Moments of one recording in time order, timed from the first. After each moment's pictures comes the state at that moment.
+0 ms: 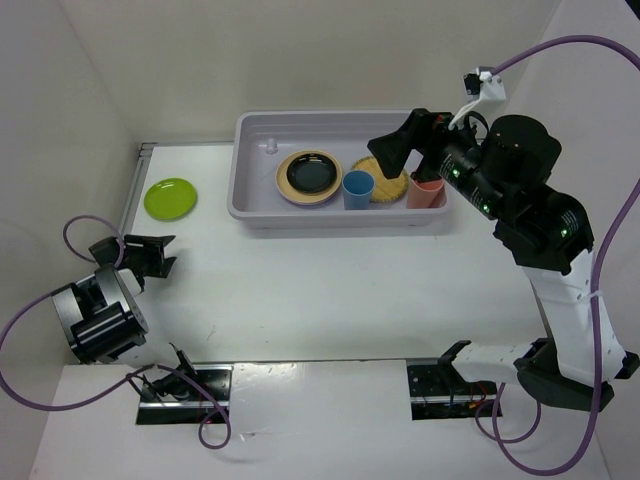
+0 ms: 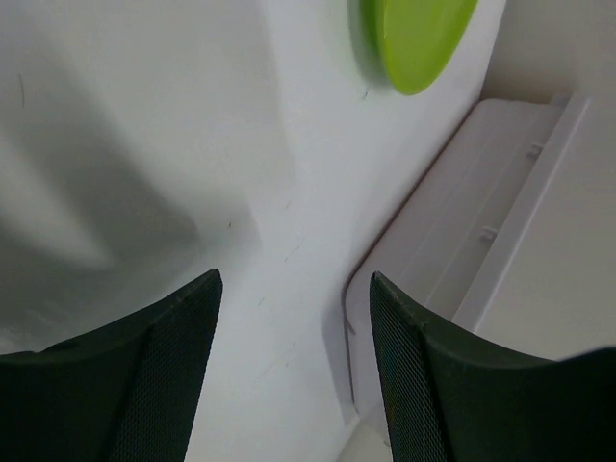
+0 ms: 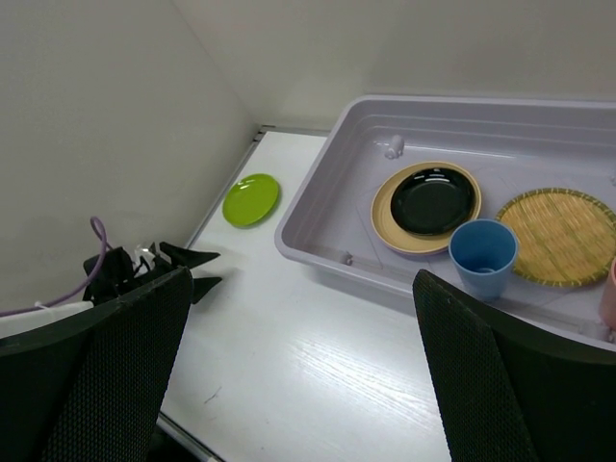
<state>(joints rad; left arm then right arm) 0.62 1.52 0.52 0.29 0.52 -1.09 0.63 1.22 1.97 -0.82 0.13 0.39</state>
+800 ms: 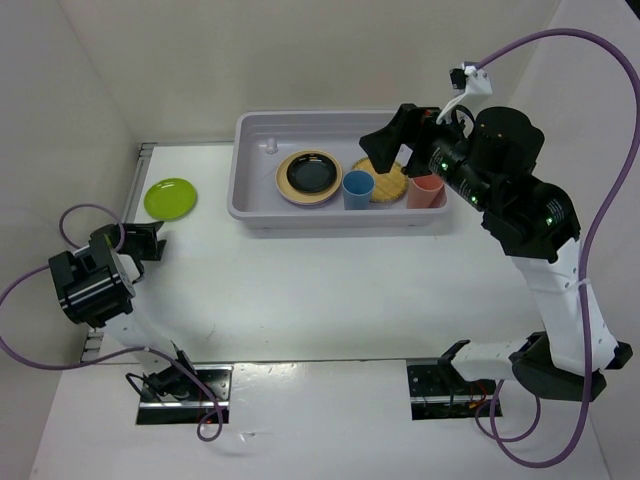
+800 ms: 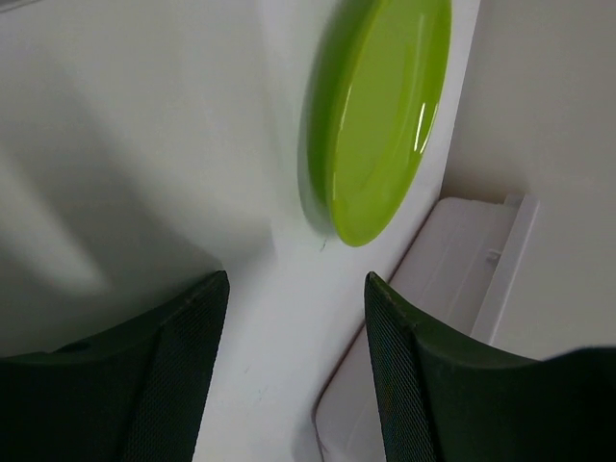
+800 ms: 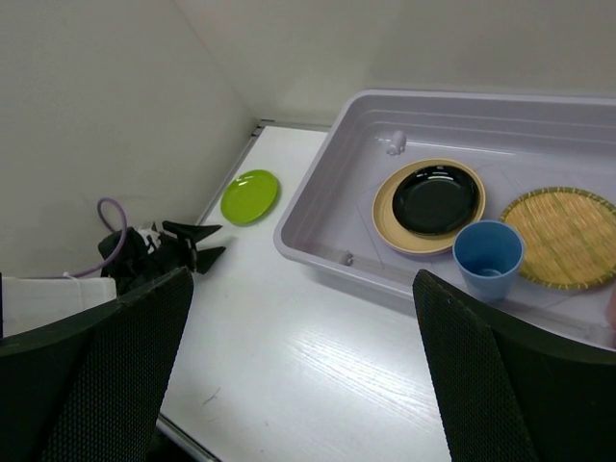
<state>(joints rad) 0.59 1.79 0.65 0.56 0.37 -1.19 0.63 1.27 1.99 -0.81 0.12 0.39</state>
